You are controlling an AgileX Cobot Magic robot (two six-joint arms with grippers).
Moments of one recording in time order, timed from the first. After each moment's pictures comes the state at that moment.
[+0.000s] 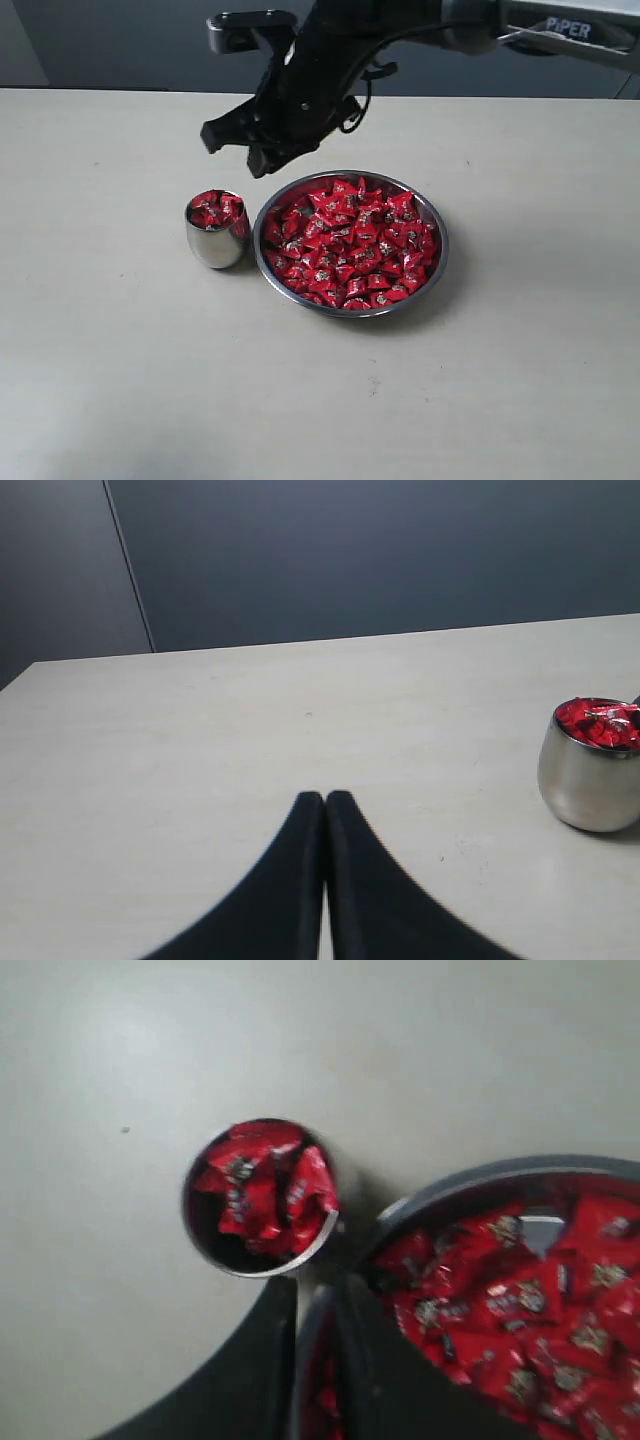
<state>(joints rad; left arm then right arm) 0.12 0.00 0.01 0.03 0.23 0.03 0.77 2.07 -1.75 0.31 0.89 -0.13</state>
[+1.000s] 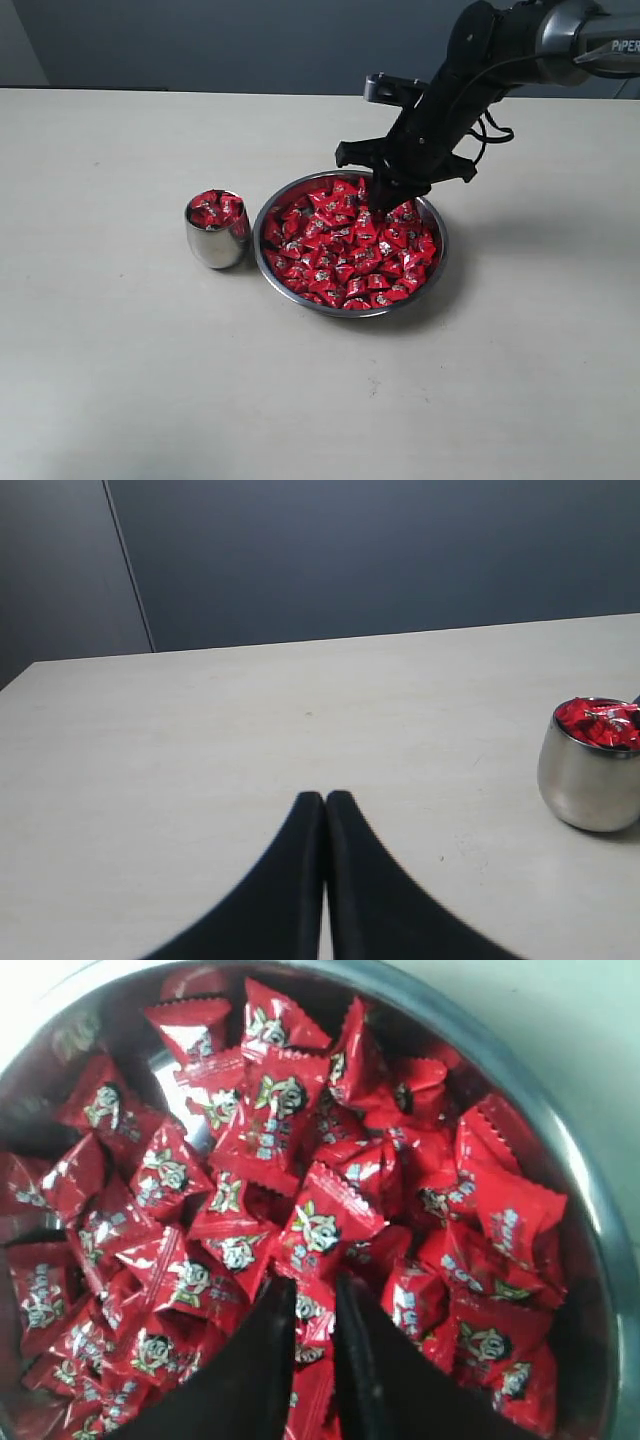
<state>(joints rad) 0.12 0.00 0.01 0.03 0.23 0.03 0.48 2.14 -1.56 0.41 0.89 -0.09</state>
